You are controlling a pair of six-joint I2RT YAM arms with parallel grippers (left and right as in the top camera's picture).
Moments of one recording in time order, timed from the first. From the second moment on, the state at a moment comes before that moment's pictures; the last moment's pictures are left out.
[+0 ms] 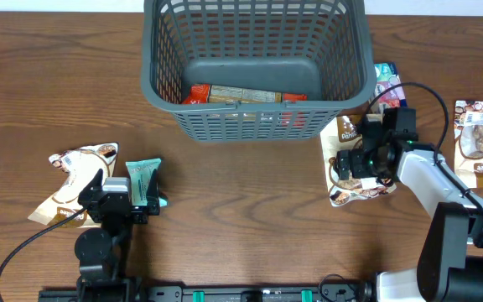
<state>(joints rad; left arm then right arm) 0.04 0.08 0.02 -0.11 0.07 0.06 -0.10 1.62 0.82 -0.50 -0.14 -0.16</state>
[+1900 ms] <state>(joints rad) 0.04 0.08 0.02 -0.11 0.07 0.06 -0.10 1.41 1.17 -0.56 0.05 -0.11</state>
